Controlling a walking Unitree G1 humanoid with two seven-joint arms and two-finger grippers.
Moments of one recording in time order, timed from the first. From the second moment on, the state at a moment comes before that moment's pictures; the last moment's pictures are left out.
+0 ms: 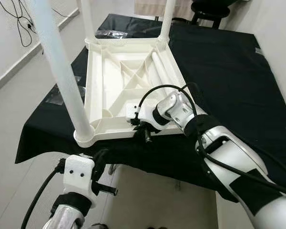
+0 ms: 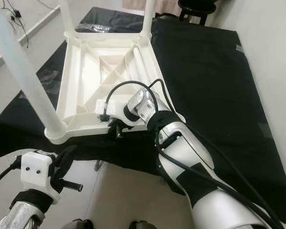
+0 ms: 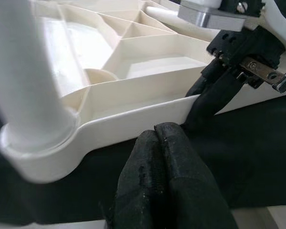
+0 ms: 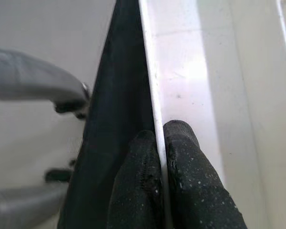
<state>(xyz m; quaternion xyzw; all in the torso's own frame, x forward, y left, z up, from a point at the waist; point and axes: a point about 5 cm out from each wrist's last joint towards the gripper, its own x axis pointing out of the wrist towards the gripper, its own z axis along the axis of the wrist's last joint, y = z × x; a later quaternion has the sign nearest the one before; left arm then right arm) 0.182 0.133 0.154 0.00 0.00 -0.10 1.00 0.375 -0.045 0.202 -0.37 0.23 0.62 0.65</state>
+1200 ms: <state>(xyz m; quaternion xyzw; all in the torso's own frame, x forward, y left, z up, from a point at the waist) 0.194 0.145 0.148 0.01 0.01 -0.08 1.00 0.330 0.031 0.173 -0.16 0.20 0.53 0.81</state>
